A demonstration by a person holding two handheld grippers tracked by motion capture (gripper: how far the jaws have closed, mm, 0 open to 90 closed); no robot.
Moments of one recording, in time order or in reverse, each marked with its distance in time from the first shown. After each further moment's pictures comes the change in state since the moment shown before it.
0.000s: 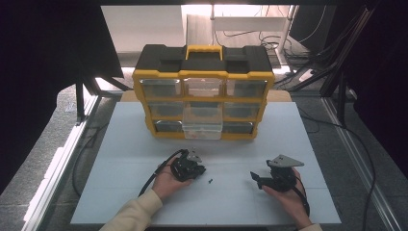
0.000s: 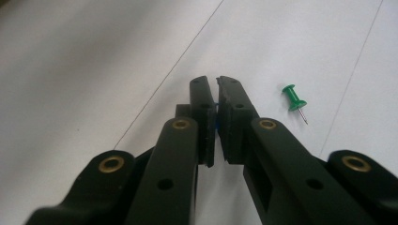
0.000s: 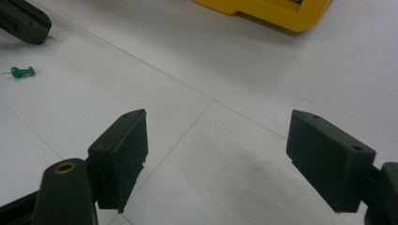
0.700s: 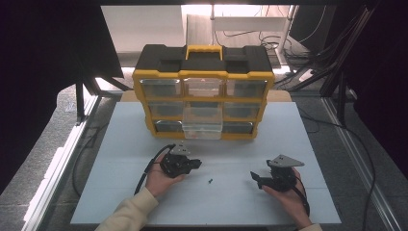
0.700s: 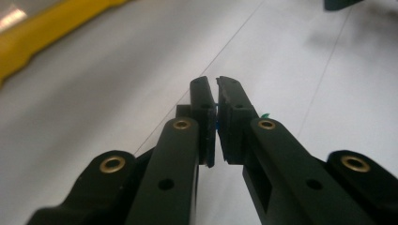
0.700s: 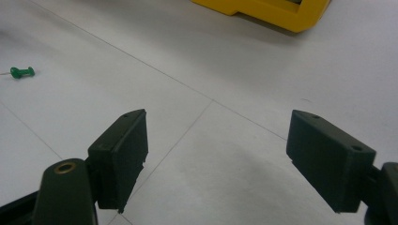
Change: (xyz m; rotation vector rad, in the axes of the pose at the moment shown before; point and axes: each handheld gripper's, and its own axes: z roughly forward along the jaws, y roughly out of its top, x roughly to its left) left arm 0.010 -0.008 -0.038 -0.191 -0.047 -0.113; right arm 0.000 0.000 0.000 -0.001 -0.001 -0.001
